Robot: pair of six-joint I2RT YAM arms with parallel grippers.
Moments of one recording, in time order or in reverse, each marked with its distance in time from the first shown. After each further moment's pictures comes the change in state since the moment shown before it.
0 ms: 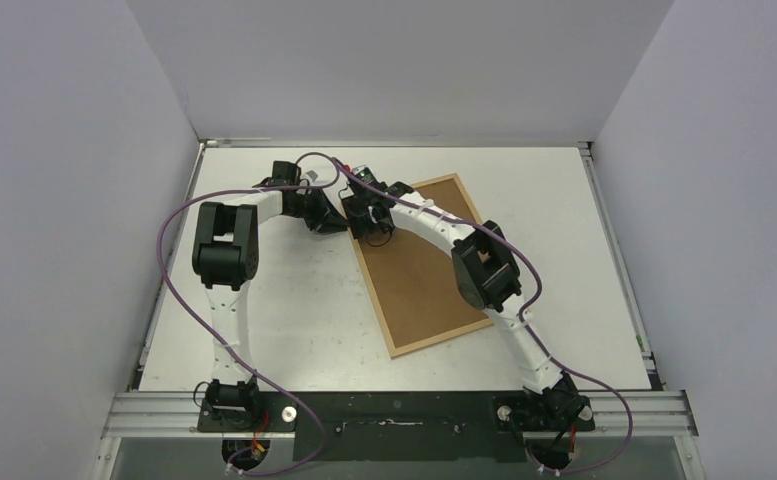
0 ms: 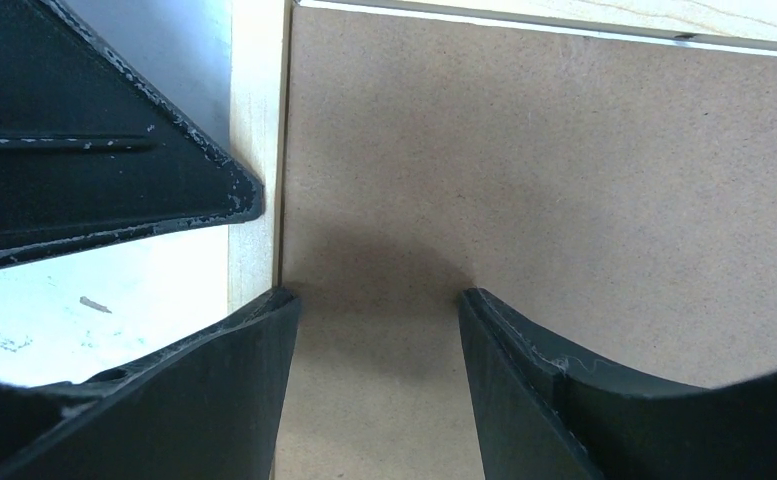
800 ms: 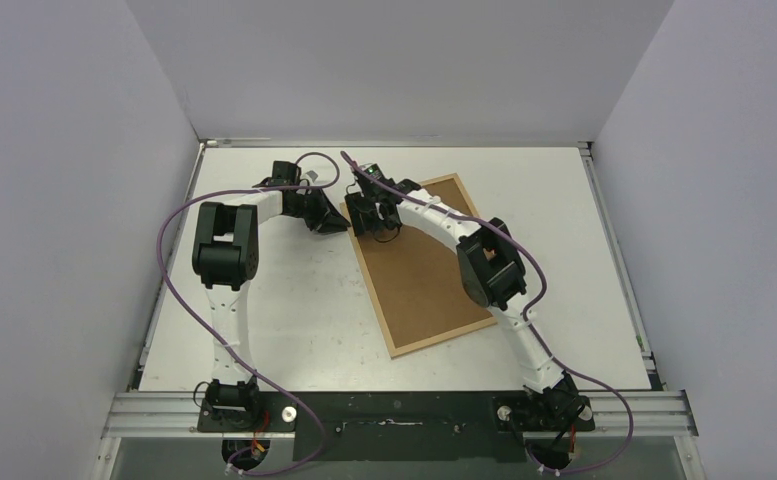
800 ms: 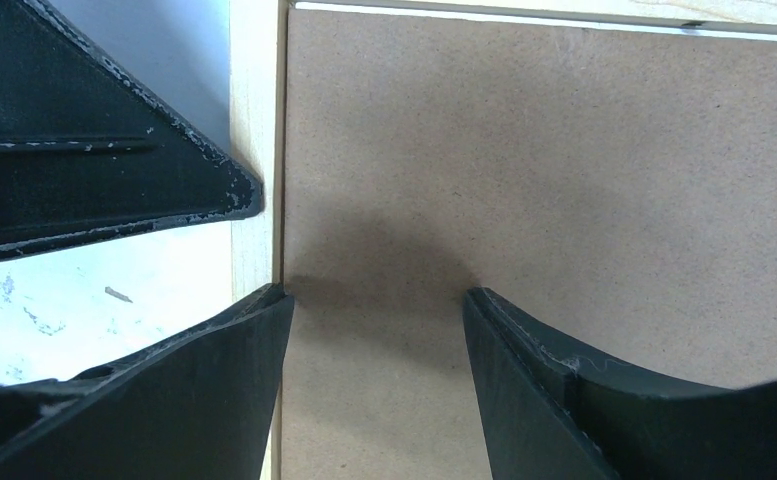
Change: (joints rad) left arm 0.000 0.000 0.000 0.000 0.000 0.000; right arm -0.033 -0.024 -0.032 0.025 -0.089 0.045
